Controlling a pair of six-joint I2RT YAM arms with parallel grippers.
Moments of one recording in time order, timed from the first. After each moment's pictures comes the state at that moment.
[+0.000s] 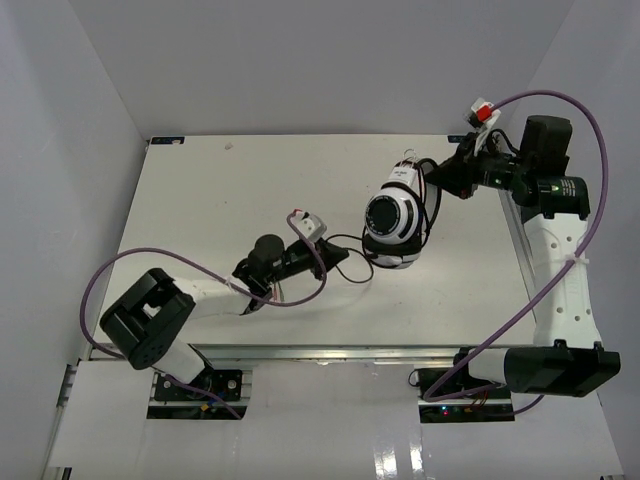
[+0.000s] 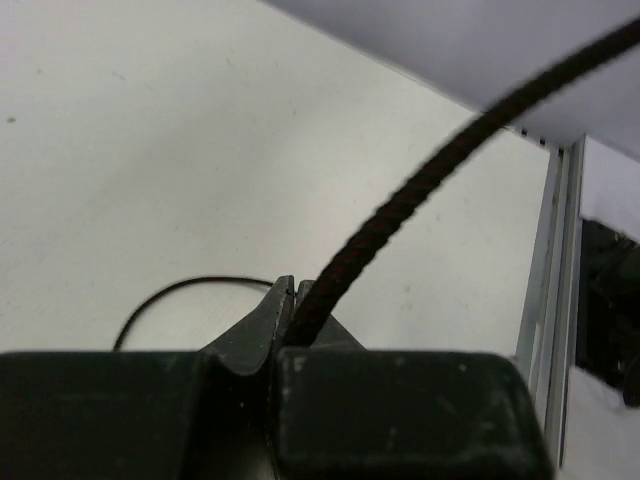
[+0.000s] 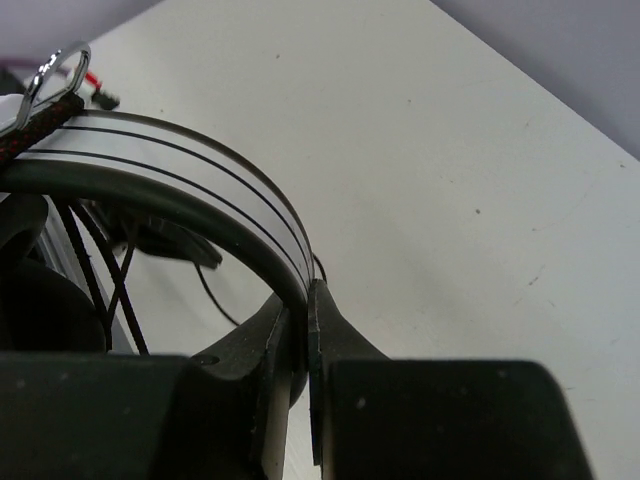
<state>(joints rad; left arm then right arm) -0.75 1.50 0.58 0.89 0.38 -0.21 -0.02 1.27 1.57 -0.81 -0.99 -0.36</state>
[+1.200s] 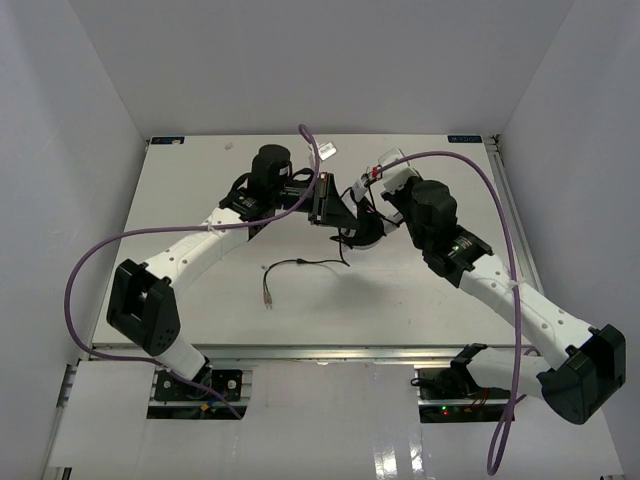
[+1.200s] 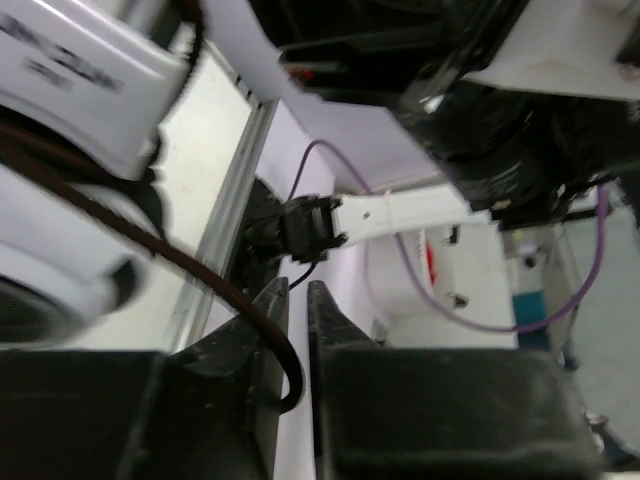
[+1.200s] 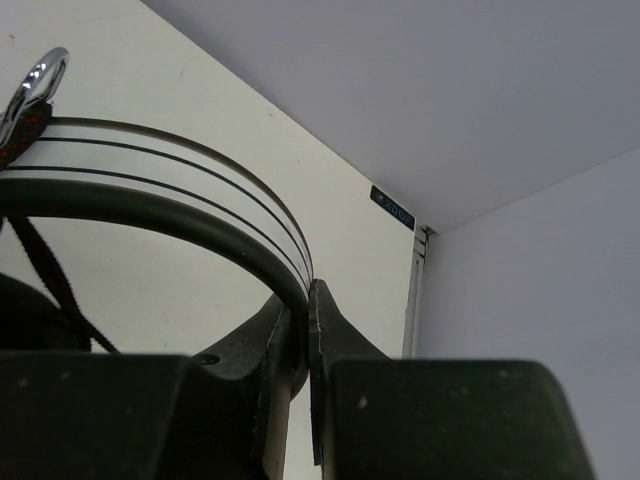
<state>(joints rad) -0.58 1.57 1.31 -0.04 1.00 -0.74 0.66 1.14 0.98 -0.01 0.47 -0.57</state>
